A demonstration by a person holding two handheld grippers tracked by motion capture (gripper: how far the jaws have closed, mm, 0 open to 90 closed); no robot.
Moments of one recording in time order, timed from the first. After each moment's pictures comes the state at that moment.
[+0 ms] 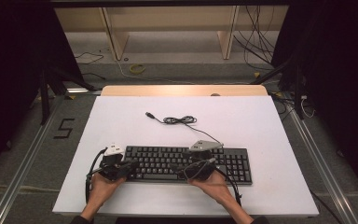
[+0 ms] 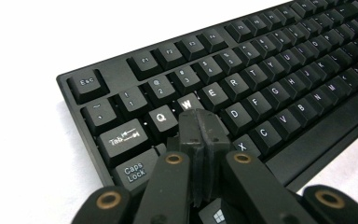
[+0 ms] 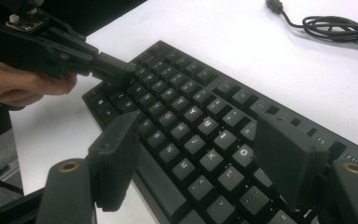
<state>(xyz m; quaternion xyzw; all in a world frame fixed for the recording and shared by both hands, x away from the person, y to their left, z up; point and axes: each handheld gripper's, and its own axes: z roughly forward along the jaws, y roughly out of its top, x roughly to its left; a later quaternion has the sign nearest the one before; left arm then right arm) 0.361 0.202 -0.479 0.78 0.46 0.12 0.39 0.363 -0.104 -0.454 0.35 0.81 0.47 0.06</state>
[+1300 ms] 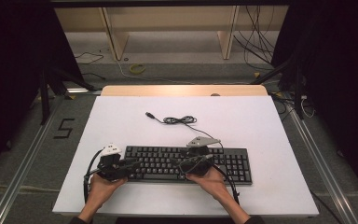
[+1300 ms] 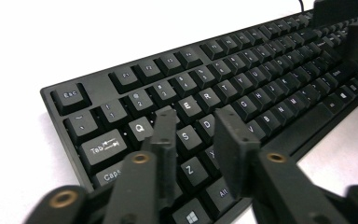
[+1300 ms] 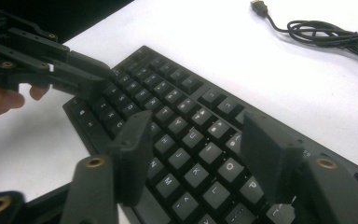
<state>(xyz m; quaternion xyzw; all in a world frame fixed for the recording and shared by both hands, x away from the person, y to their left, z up) 0.354 0.205 -0.471 0.77 0.45 0.09 0.43 0.374 -0.097 -0.453 0.37 0.80 0.46 0.08</state>
